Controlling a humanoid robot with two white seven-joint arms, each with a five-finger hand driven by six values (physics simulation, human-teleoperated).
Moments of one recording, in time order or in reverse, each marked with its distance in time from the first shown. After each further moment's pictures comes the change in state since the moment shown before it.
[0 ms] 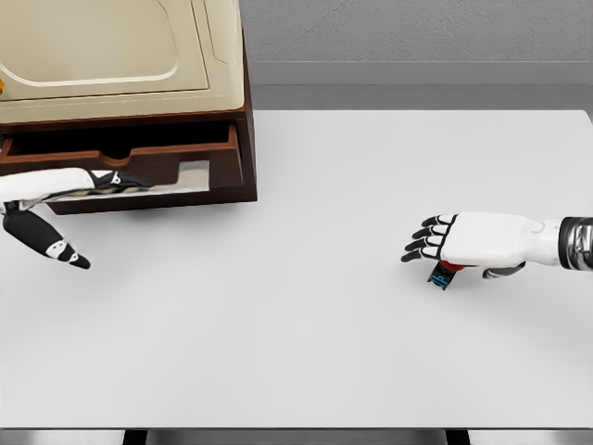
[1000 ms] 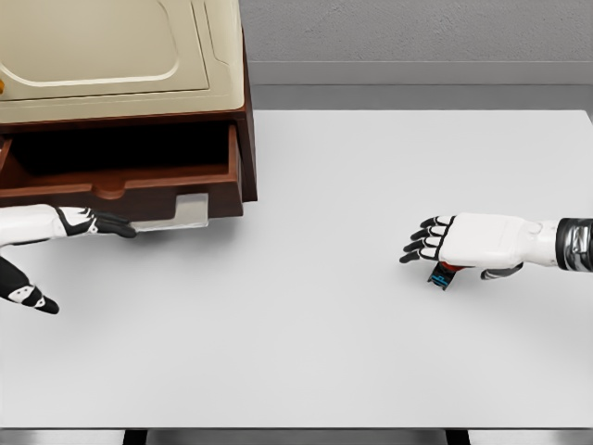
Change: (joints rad) left arm 0.050 0.142 -0.073 -0.001 0.035 -0.363 0.003; right arm 0.005 0.007 0.001 0.002 0.007 0.000 0.000
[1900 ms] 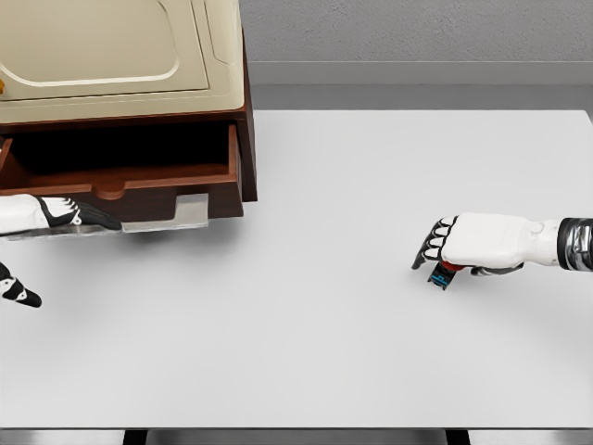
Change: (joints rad) left arm -0.049 0.042 -0.012 0.000 0.037 -0.008 -0.021; right arm 0.000 0.002 -0.001 0.016 0.000 0.000 0.000
